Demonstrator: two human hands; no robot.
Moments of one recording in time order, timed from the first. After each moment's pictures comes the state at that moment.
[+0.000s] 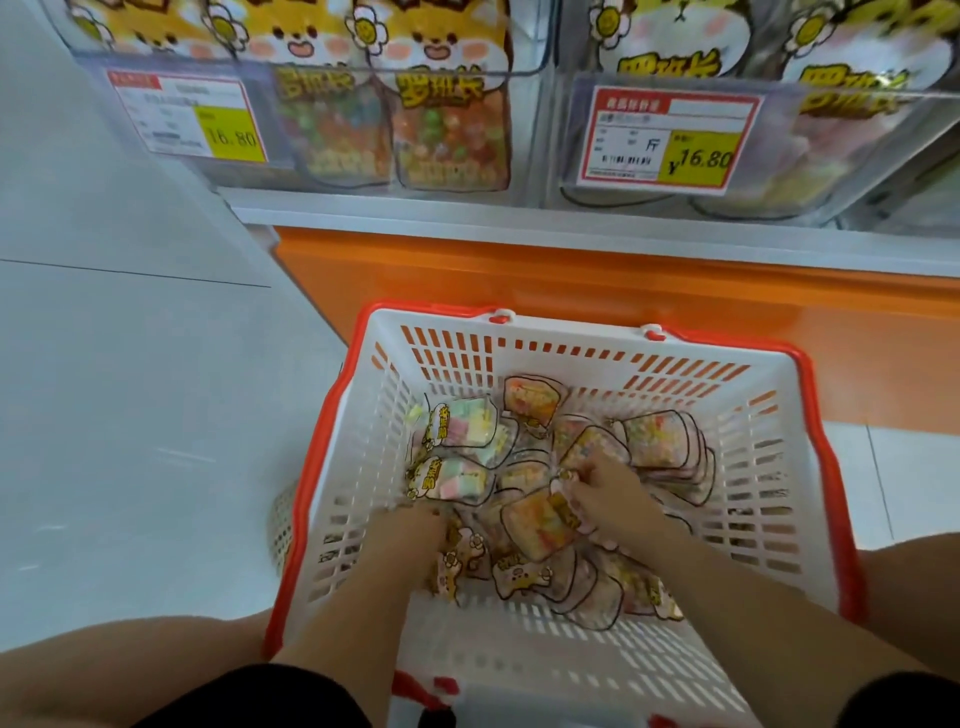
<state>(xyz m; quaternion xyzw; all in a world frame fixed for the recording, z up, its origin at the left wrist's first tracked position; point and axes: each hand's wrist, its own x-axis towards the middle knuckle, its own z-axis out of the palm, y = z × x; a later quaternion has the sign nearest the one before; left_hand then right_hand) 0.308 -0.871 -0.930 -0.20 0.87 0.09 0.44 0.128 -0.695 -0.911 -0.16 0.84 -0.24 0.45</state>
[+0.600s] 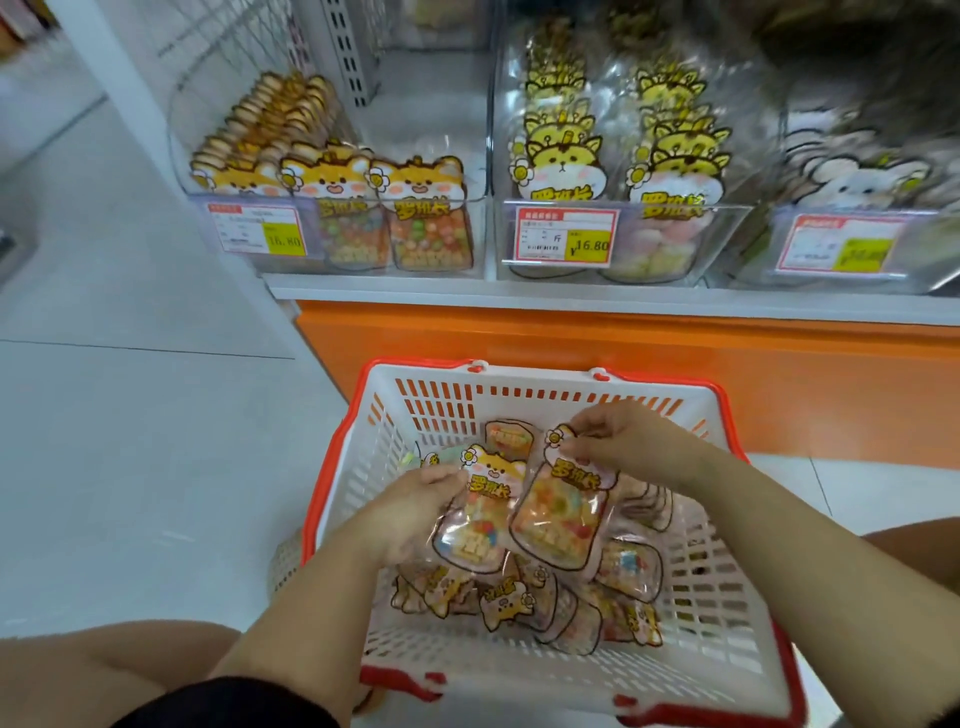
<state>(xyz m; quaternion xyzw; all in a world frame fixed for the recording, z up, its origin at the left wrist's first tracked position) 0.269 -0.879 -0.832 -0.43 0.55 0.71 0.12 0.082 -0.692 -0.753 -0.30 0.82 -0.29 0.40</state>
